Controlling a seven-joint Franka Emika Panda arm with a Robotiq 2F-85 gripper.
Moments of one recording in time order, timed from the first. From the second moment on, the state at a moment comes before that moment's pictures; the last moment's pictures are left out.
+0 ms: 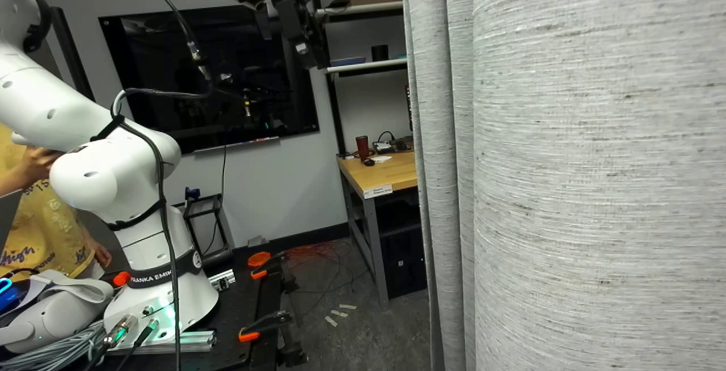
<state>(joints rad) -0.12 -0.69 0.02 -2.28 -0.04 1.77 0.26</state>
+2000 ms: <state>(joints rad) -0.20 -0.43 0.02 -1.86 -0.19 2.10 0.32</state>
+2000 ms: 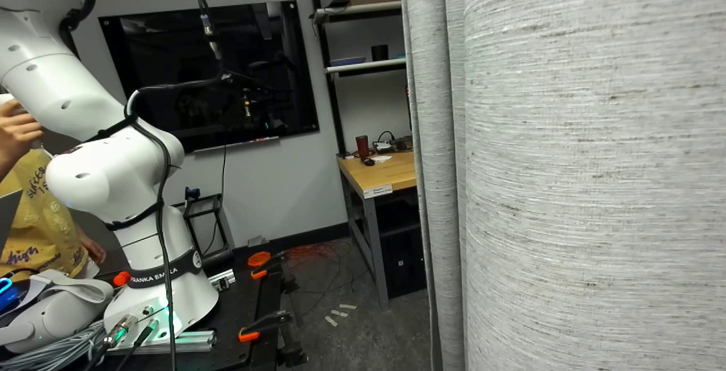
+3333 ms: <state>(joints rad) -0.26 -0.43 -0.03 -1.80 -0.24 2.17 0.41</state>
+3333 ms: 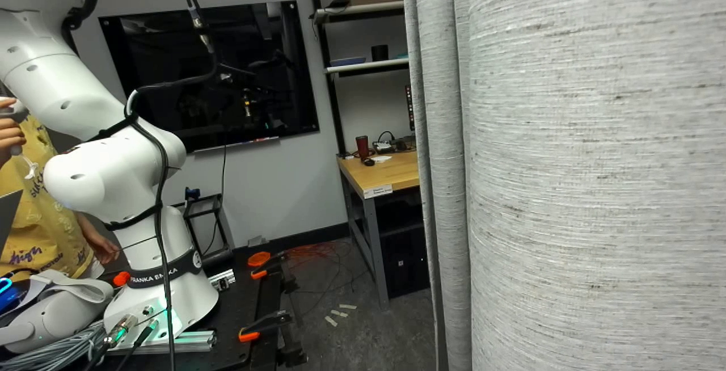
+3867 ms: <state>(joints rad) -0.26 -0.37 -0.02 -1.76 -0.31 2.34 0.47</state>
